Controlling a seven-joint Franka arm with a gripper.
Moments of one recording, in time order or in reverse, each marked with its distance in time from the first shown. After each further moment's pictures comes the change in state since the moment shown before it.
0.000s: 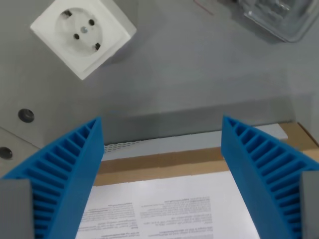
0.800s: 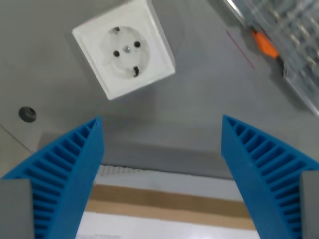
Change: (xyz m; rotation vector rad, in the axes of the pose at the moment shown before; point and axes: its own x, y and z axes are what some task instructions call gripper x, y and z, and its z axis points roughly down) arm 0.023 -0.030 0.028 -0.012 0.014 -0.285
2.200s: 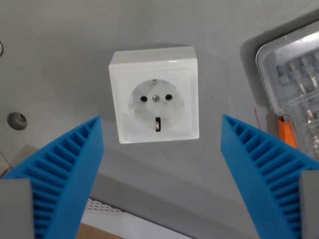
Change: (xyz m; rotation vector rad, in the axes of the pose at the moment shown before) arm 0.028 -0.018 0.031 -0.004 0.017 -0.306
